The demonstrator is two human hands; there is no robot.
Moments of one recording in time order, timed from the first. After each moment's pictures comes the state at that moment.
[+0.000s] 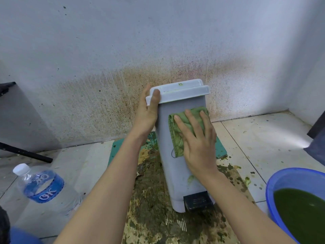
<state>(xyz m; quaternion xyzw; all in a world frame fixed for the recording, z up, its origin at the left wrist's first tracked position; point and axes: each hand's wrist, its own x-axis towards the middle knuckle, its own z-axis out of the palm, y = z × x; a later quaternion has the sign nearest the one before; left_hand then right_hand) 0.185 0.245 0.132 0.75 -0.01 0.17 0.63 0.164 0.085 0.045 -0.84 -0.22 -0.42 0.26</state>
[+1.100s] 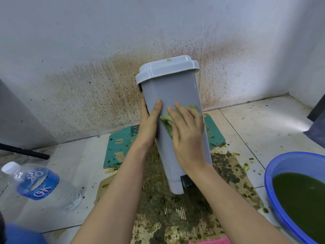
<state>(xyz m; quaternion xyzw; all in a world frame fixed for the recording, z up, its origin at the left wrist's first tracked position) 0.190 0.228 0.062 0.65 0.02 0.13 0.75 0.141 0.102 0.059 -0.83 -0.17 -0.36 0.39</state>
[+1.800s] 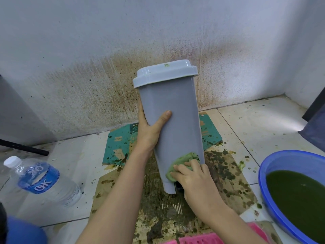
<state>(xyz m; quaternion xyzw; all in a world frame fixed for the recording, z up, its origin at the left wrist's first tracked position) 0.171 0.221 0.047 0.67 0.04 0.18 0.72 0.063 0.056 0.016 -0.94 -0.30 -0.10 0.13</state>
